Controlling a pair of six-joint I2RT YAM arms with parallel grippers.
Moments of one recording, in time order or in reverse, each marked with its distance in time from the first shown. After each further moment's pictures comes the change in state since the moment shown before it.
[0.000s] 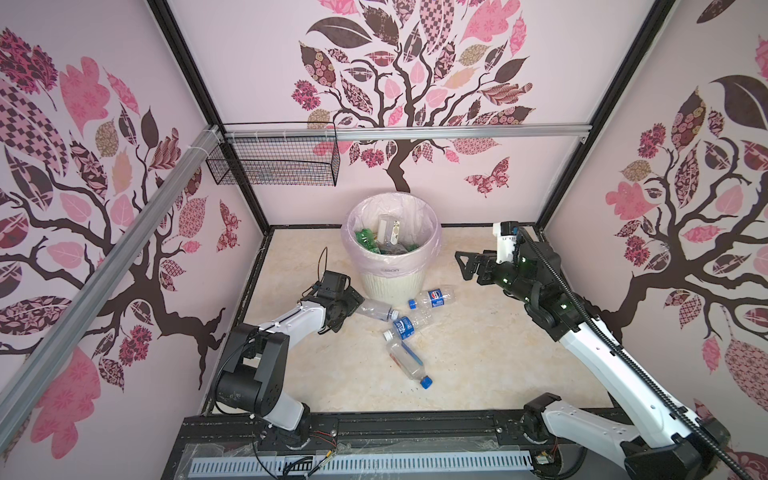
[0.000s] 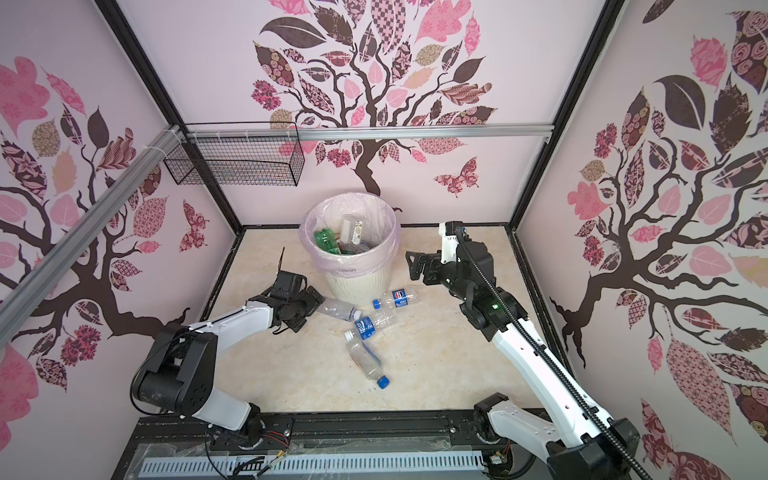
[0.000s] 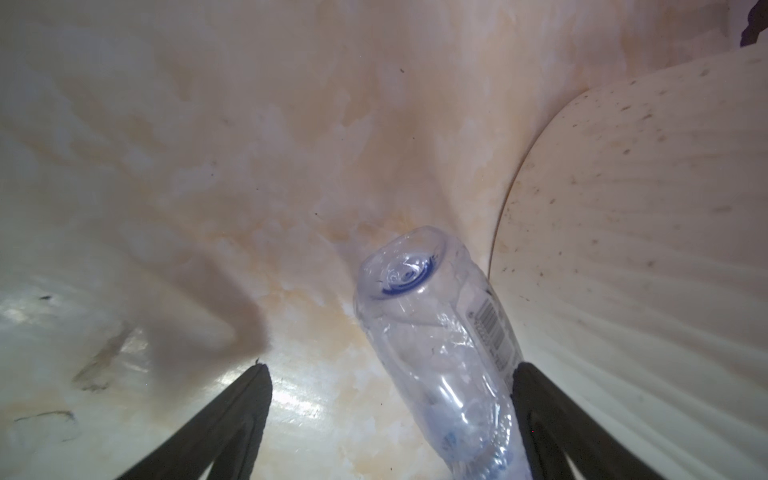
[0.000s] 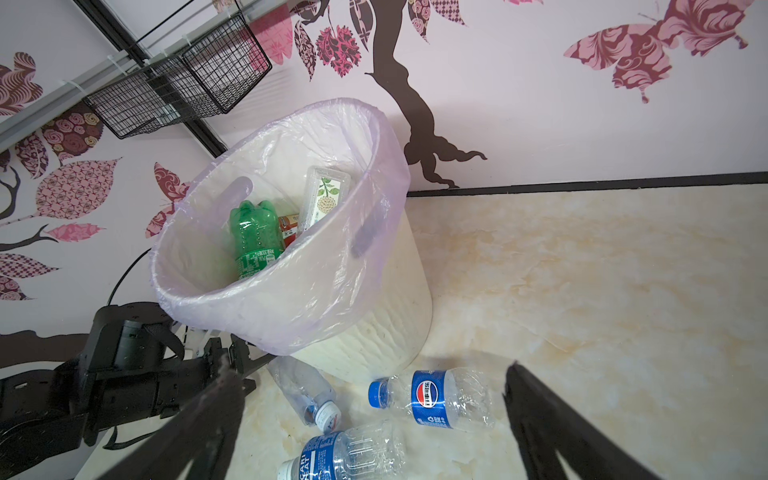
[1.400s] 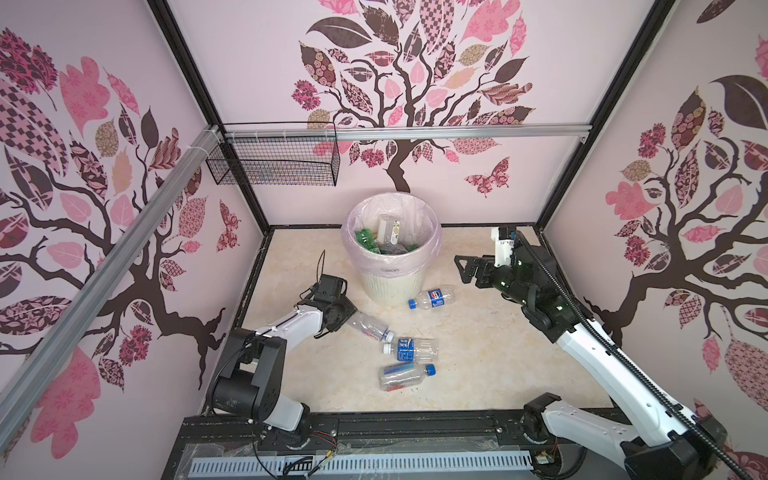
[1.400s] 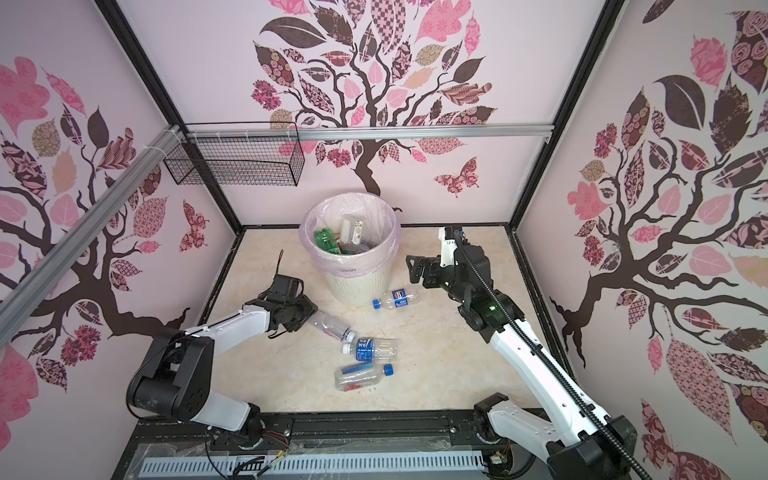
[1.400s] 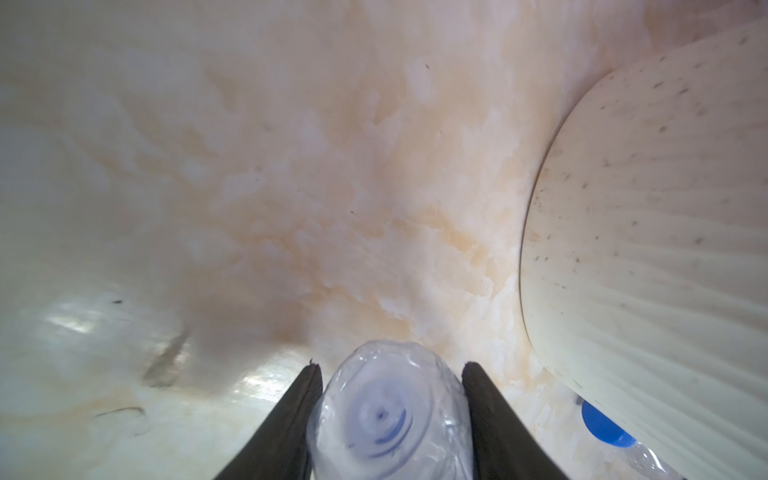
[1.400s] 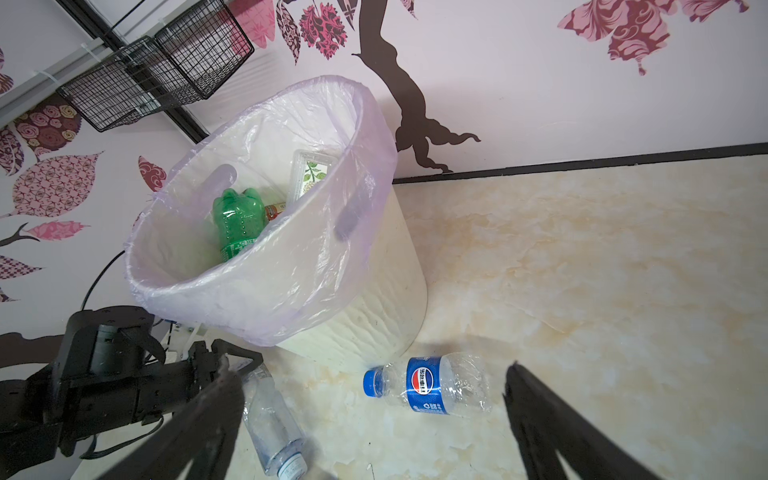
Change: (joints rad) left arm 0.038 -0.052 -0.047 -0.025 -0.012 0.108; right arm 0.000 0.000 -0.043 0.013 0.009 0.023
